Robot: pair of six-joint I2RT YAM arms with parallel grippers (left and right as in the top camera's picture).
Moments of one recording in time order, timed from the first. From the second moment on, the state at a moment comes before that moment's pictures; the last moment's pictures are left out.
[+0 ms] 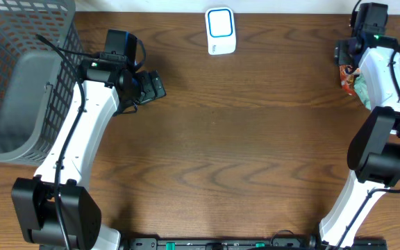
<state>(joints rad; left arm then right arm) -0.15 1.68 1.46 -1.02 0.07 -0.52 -0.19 2.16 1.84 -0.65 0.34 -0.14</state>
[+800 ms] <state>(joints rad) -0.15 1.68 1.46 -1.02 0.07 -0.52 0.02 1.58 1.84 -1.05 0.13 0.03</state>
